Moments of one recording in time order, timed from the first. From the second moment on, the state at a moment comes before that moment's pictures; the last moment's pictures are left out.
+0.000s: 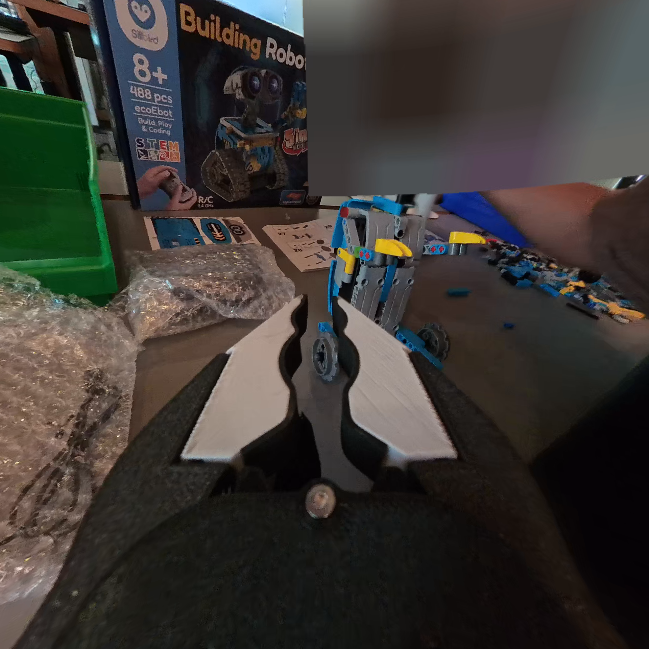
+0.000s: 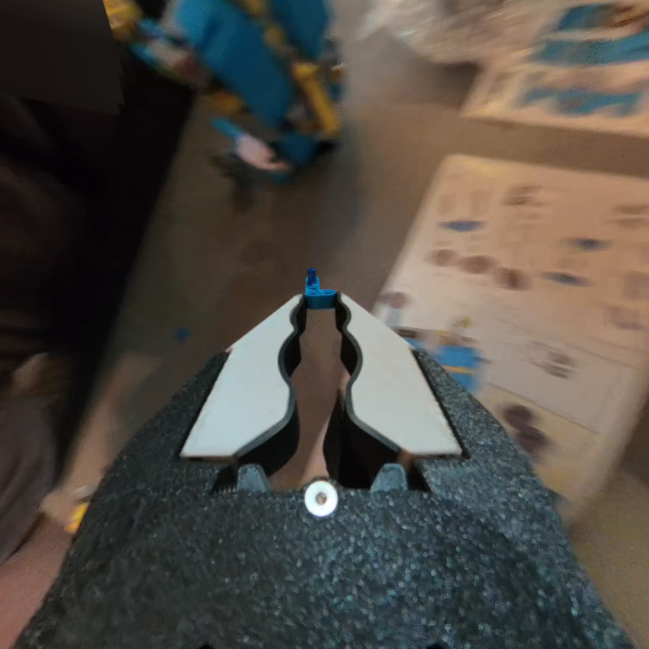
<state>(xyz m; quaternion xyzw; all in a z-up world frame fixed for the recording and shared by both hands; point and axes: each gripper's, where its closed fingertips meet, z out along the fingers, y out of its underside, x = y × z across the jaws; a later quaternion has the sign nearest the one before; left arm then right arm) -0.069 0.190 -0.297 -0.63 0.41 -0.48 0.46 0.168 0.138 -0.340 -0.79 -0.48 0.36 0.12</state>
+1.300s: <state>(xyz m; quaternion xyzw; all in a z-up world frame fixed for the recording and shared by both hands) -0.070 0.168 -0.298 -0.65 0.41 -0.38 0.52 0.163 -0.014 -0.377 -0.90 -0.23 0.16 0.34</state>
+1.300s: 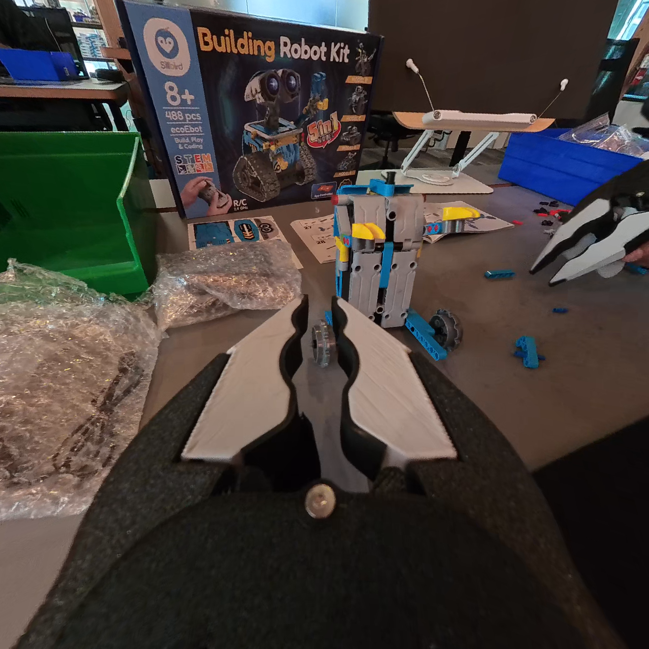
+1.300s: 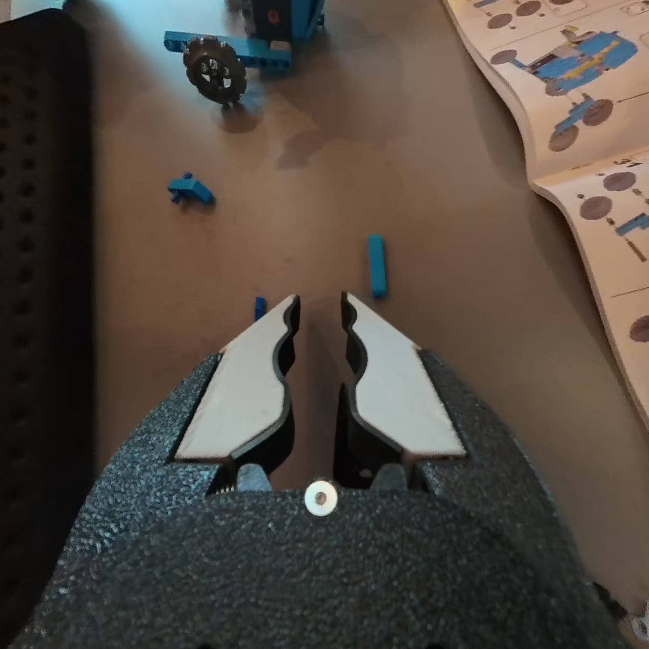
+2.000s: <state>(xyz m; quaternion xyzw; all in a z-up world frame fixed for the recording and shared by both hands) -0.067 0.169 -0.304 -0.65 0.43 -0.37 0.51 0.190 0.019 -0.336 -0.85 -0.09 0.19 0.47</state>
